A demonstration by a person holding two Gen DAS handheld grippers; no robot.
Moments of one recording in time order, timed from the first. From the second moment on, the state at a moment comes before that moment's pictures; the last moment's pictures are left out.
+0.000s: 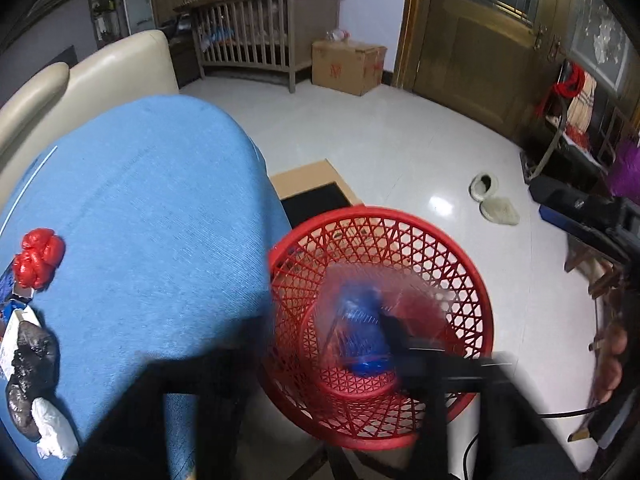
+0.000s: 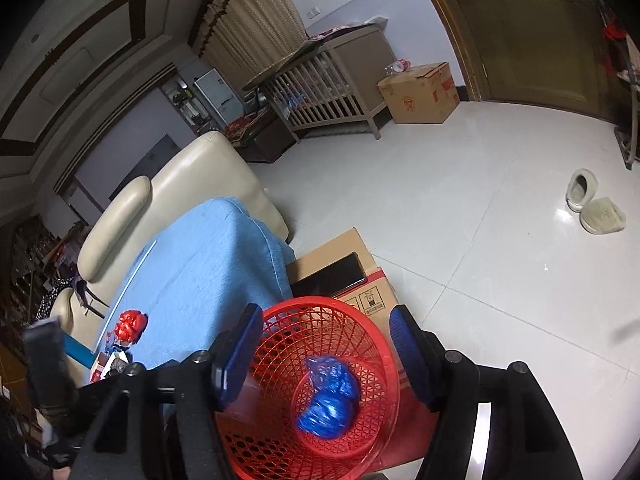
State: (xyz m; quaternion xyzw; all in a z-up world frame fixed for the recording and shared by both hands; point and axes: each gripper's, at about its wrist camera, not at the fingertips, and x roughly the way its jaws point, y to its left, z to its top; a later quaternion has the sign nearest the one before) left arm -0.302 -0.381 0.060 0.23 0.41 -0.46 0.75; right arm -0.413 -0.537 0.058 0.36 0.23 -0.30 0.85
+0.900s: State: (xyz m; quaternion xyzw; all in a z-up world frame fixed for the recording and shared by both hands) left arm -0.174 -0.046 0.094 -0.03 0.39 -0.17 0.90; right arm -0.208 -0.345 0.057 0.22 0.39 -0.02 0.90
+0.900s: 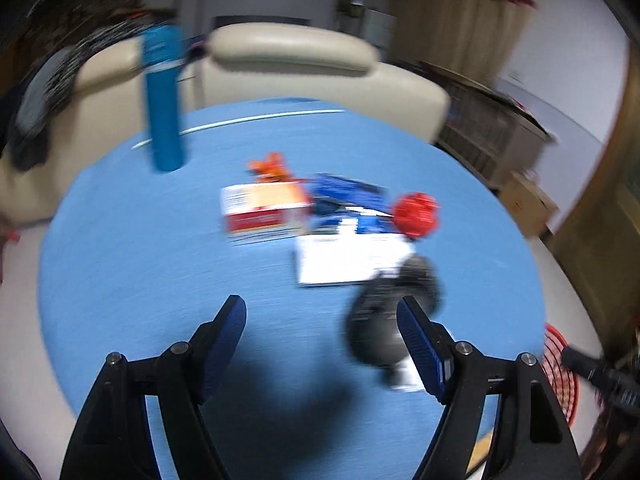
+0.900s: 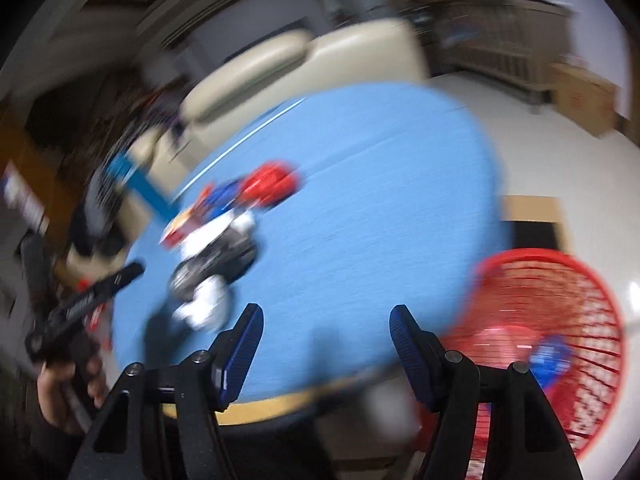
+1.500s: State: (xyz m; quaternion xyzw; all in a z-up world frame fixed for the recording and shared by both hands) left arm -0.159 0.003 0.075 -0.09 0.40 -0.17 0.89; right arm -0.094 -0.239 0.006 0.17 0.45 0.08 0.87
